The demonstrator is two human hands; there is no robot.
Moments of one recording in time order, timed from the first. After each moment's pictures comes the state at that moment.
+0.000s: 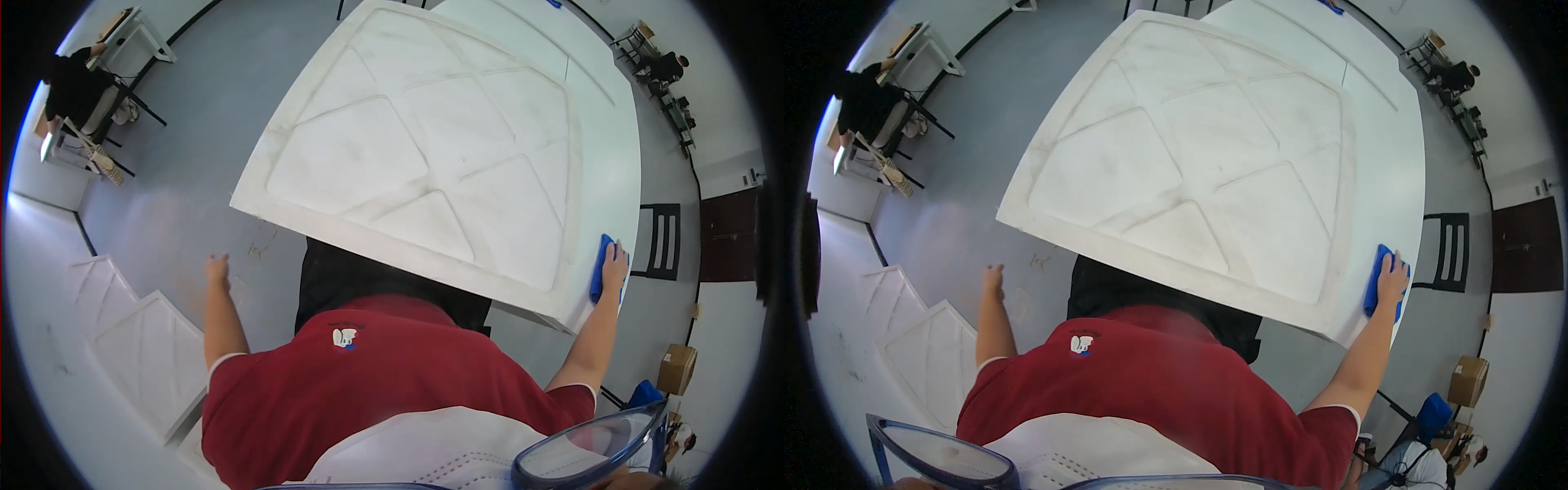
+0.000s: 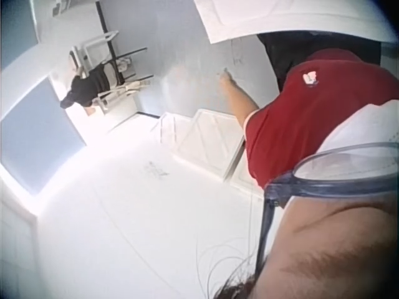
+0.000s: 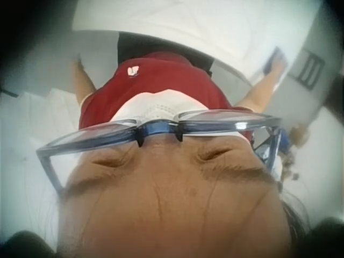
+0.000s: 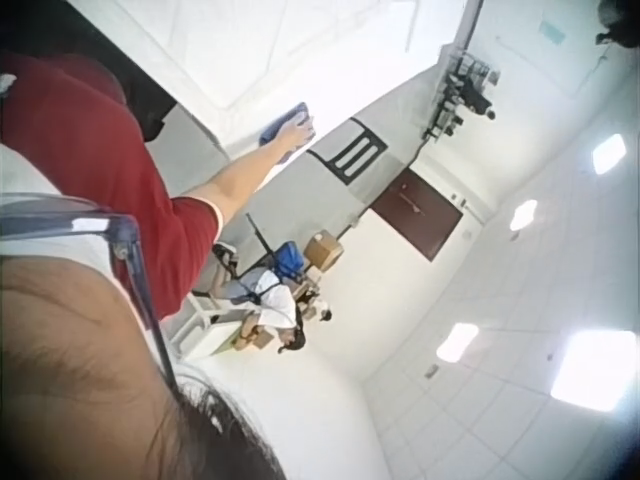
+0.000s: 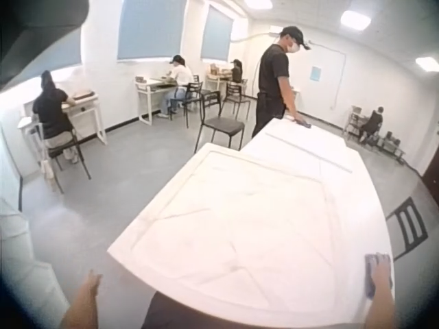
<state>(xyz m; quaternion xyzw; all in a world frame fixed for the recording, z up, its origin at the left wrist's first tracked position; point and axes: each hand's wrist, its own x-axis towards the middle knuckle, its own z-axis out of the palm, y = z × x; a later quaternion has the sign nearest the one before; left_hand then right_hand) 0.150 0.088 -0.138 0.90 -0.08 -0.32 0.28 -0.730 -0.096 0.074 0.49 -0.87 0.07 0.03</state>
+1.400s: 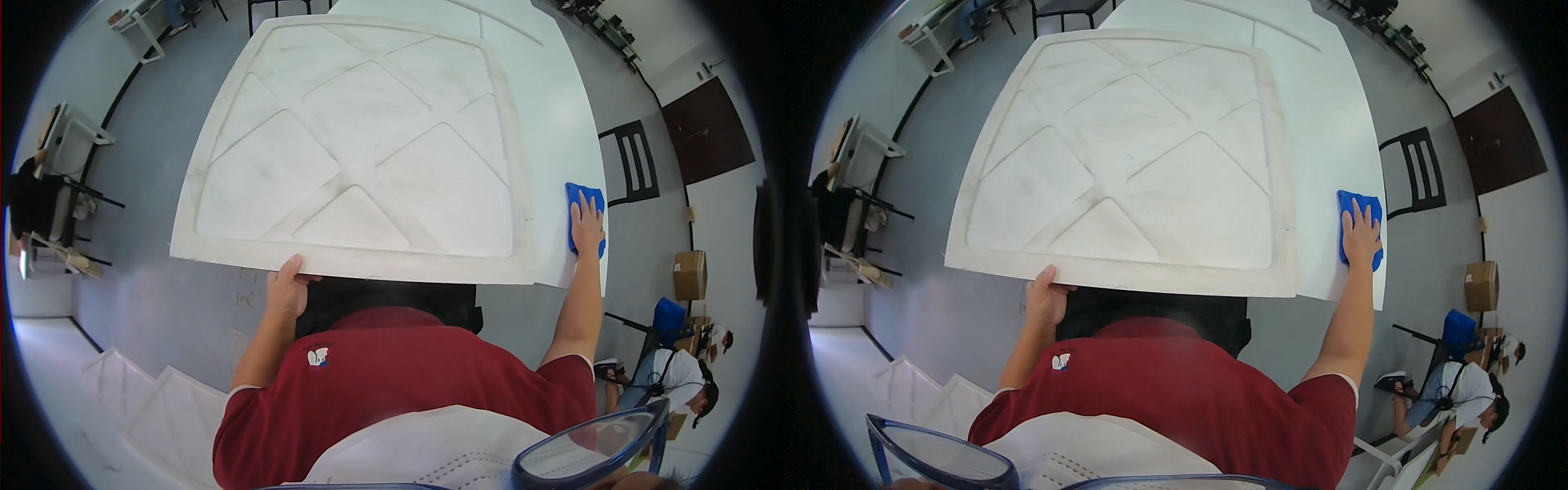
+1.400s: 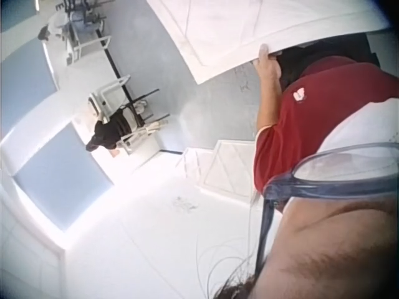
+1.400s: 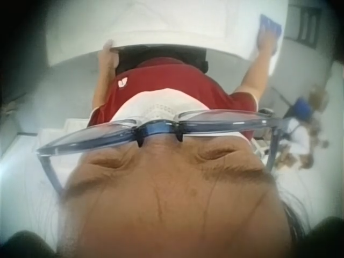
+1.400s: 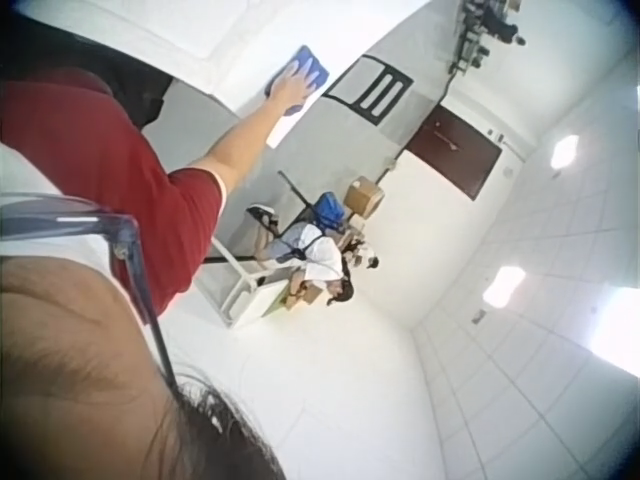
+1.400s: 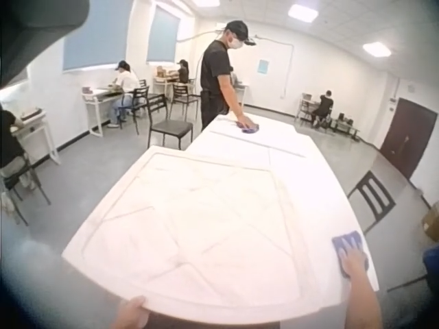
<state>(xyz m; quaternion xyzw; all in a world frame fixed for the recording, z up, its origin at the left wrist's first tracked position) -0.101 0.000 0.042 0.40 -0.21 -0.63 0.63 -0.652 -0.076 0.093 0.50 -0.87 0.00 0.05</state>
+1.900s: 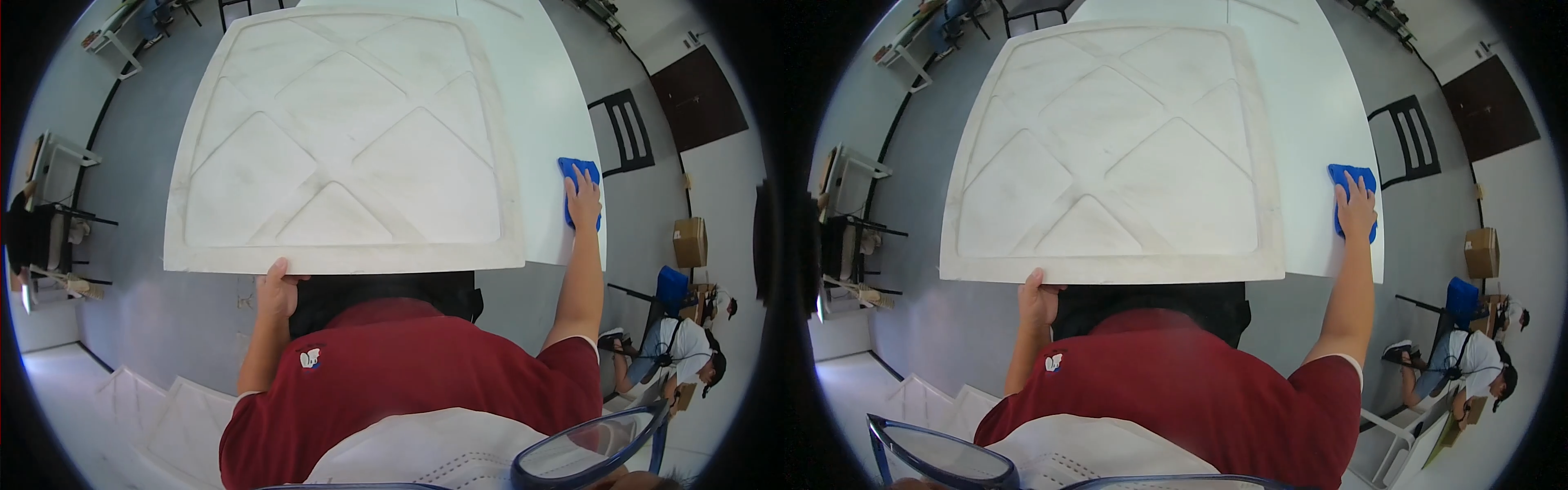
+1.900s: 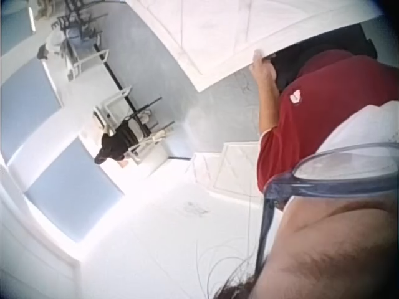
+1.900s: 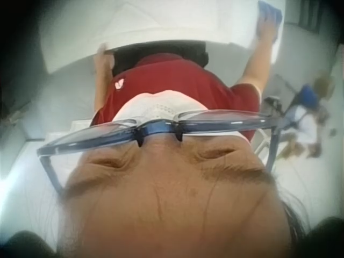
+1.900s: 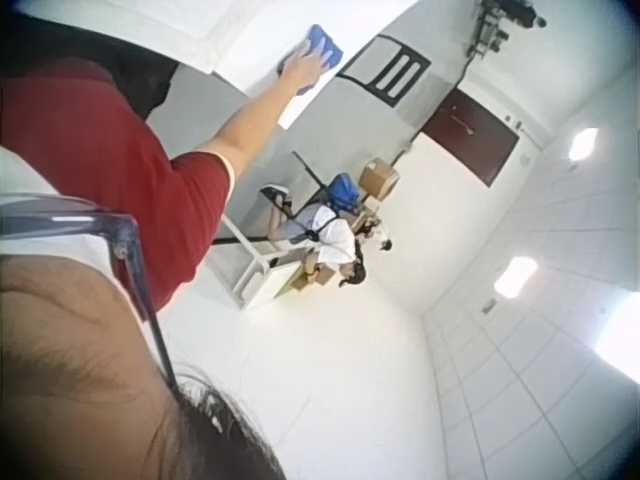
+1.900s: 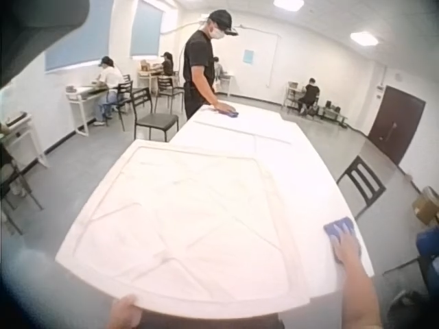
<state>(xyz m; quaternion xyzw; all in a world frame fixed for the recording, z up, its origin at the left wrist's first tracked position) -0.090 0.002 0.027 0.41 -0.23 -0.64 0.61 -0.646 -0.072 0.094 0.52 -0.85 0.06 0.09</state>
